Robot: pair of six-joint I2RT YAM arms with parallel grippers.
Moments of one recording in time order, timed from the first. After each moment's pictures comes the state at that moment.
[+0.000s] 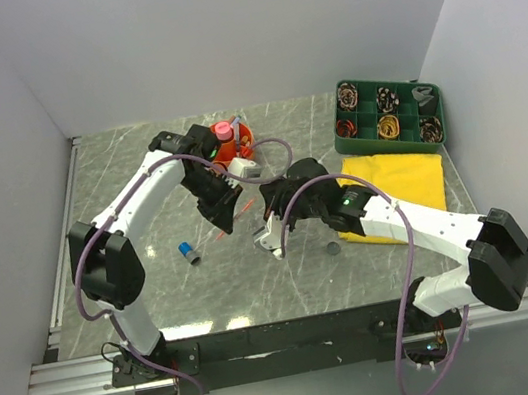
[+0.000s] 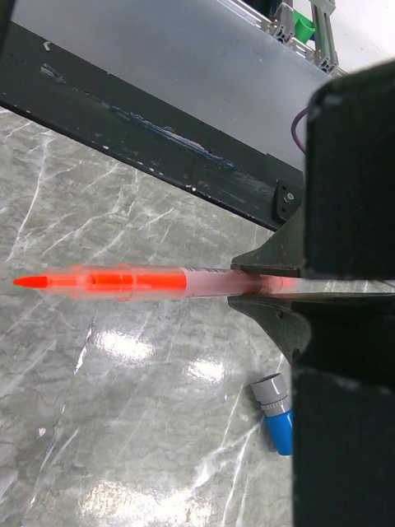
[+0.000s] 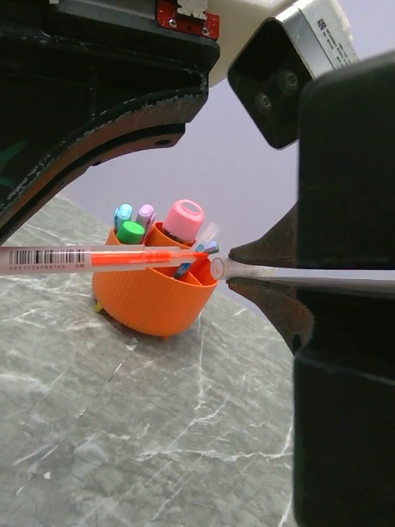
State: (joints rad) left arm -0.50 1.80 1.66 -1.35 0.58 0.55; right arm 0.80 1.32 0.94 -0.16 -0.20 -1.76
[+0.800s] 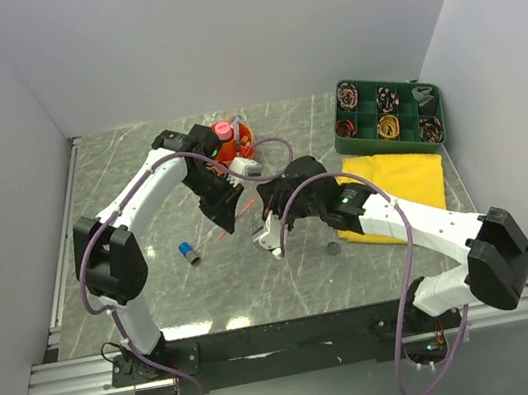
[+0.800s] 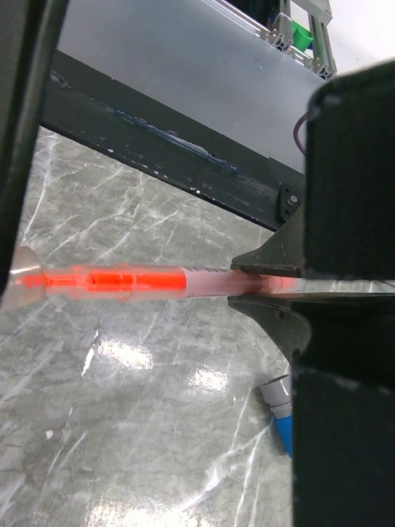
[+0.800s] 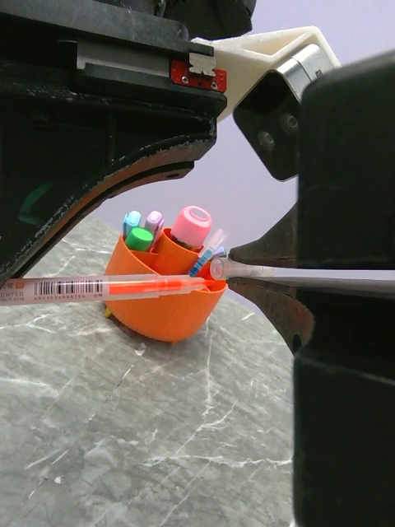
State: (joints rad) left arm -0.50 1.83 1.67 -1.35 0.60 0.55; right arm 0.80 1.33 0.96 -0.18 -0.22 -1.76
